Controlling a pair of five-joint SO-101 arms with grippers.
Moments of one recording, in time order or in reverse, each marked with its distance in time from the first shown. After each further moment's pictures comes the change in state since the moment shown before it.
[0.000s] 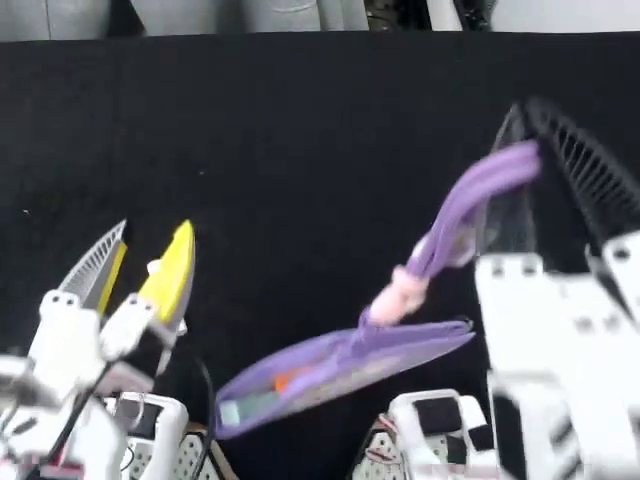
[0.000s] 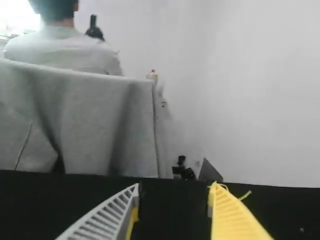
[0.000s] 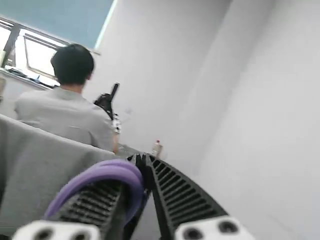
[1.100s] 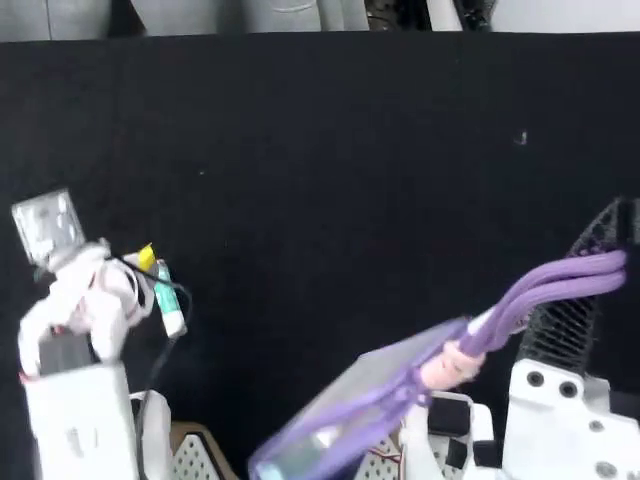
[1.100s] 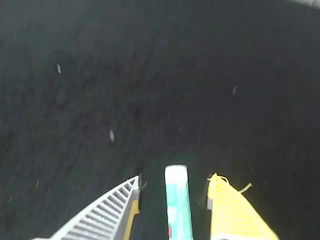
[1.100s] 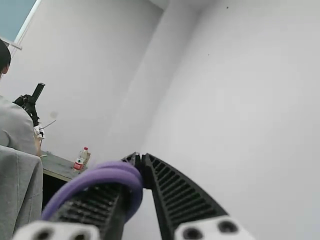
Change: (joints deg) left arm -22.6 34.5 13.5 0.8 -2.3; right arm 13.6 -11.5 0.7 2.3 4.0
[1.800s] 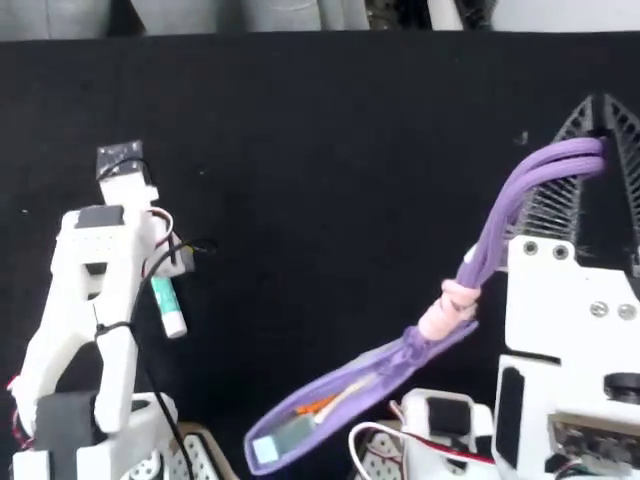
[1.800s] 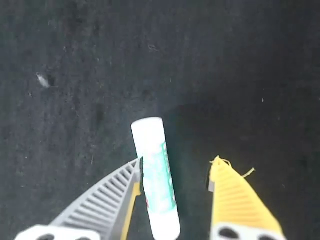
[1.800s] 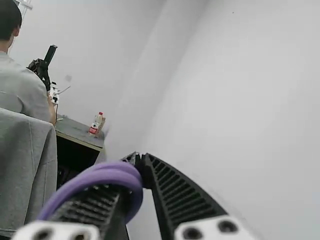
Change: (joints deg) left arm 9.0 51.1 -21.9 -0.6 0.0; right arm 0.0 10.6 0.1 -1.2 0.0
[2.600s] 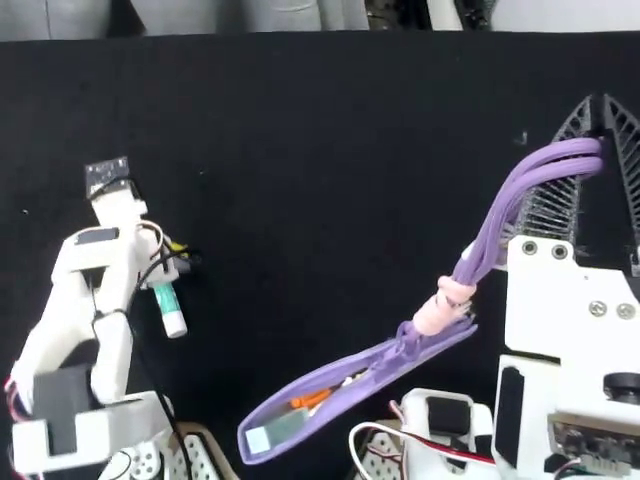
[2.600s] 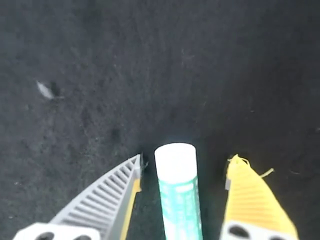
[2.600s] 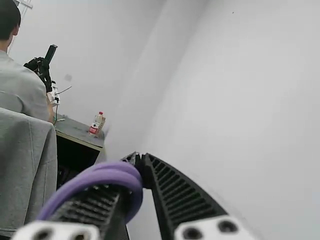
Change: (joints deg) left arm -4.7 7.4 8.6 -18.7 -1.6; right arm 0.0 0.0 0.0 0.0 0.0
